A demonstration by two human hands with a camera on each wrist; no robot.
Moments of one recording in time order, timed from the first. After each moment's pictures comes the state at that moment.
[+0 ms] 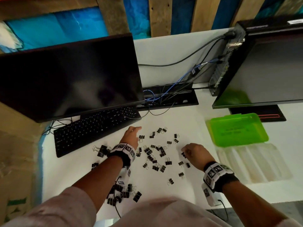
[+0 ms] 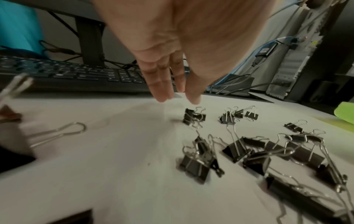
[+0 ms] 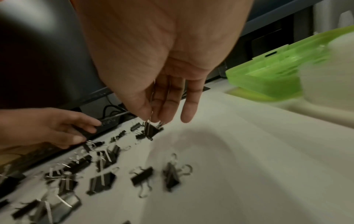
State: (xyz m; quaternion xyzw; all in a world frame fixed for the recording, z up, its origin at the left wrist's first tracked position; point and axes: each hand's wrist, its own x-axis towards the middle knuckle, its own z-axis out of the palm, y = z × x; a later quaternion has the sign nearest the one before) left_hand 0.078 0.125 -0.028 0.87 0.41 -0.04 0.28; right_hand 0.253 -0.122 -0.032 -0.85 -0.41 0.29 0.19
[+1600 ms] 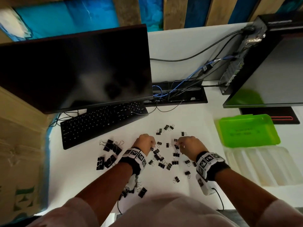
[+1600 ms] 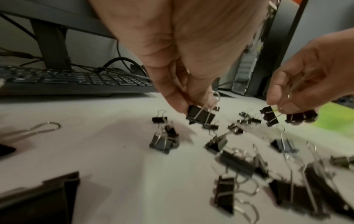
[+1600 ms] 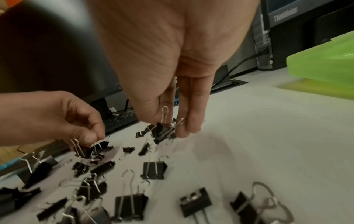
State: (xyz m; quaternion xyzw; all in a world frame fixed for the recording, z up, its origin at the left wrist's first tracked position) left_hand 0.075 0.093 -0.029 0.86 0.37 -0.10 0.34; right_hand 0.236 -0.066 -0.017 -0.83 -0.46 0.30 0.11
